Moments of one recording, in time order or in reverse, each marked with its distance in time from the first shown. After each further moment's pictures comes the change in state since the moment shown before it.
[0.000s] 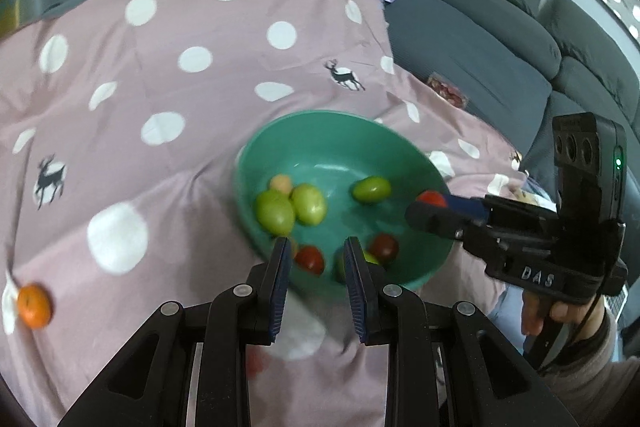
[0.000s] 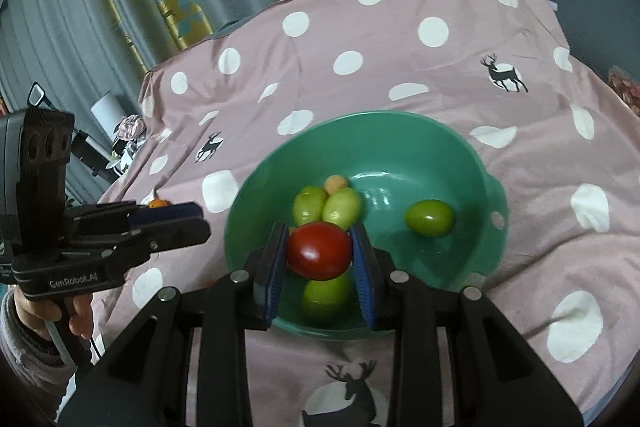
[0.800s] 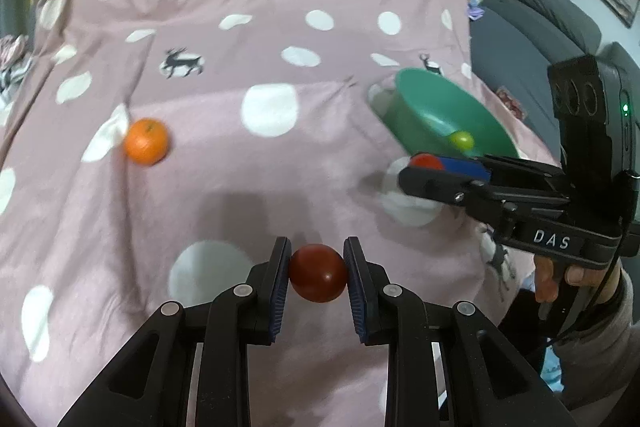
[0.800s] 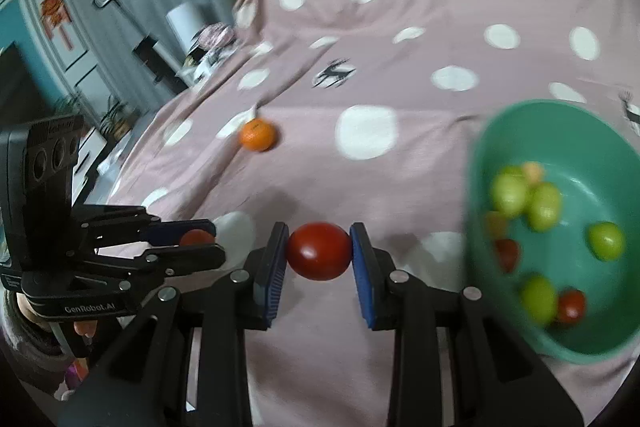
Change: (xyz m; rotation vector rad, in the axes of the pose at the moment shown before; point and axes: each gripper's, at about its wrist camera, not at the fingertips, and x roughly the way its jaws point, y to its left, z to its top) left arm -0.081 0.077 -0.114 -0.238 -0.003 0.156; right arm 0.063 0.134 -0.022 -0.260 0.183 0.202
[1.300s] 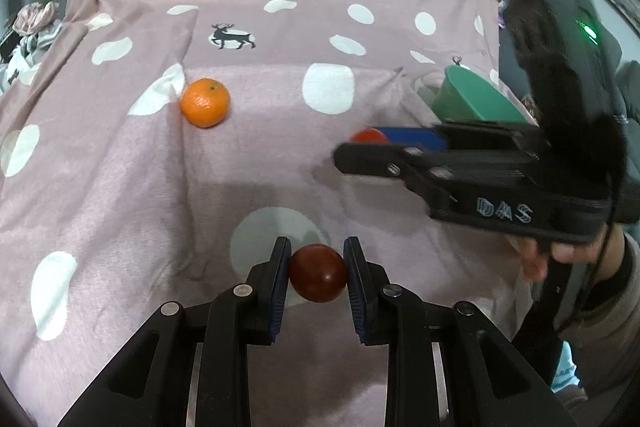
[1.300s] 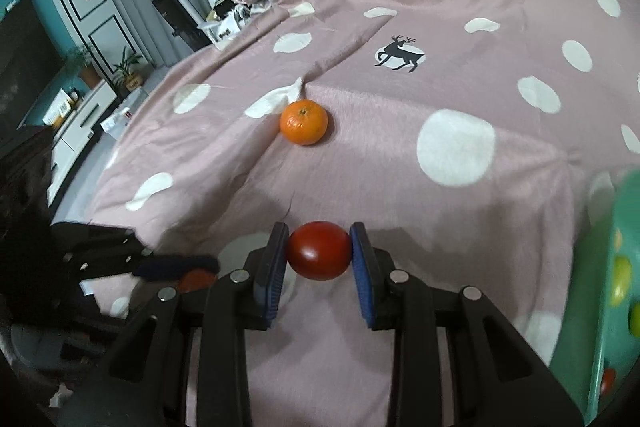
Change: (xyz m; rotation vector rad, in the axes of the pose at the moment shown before) left arm -0.008 0.046 -0.030 -0.078 0.012 0.053; right arm 0.075 0.055 0.027 -0.141 0.135 0.058
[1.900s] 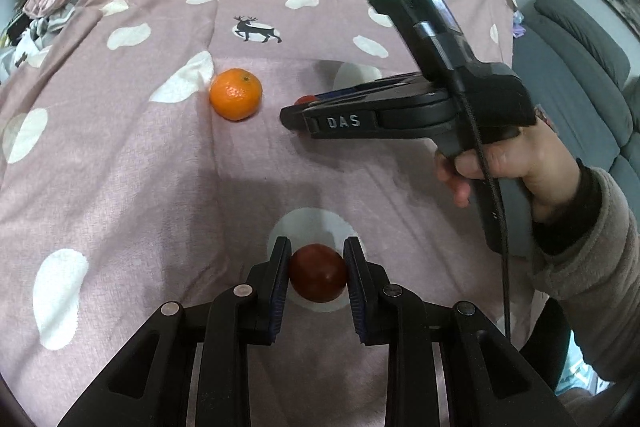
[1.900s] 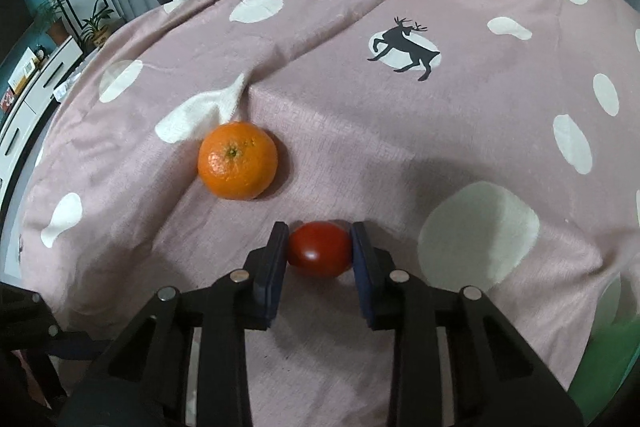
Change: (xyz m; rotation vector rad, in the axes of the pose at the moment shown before) left arm 0.009 0.028 0.002 -0.048 -0.002 0.009; right arm 0.096 -0.017 0.064 -0.099 0.147 -0.125
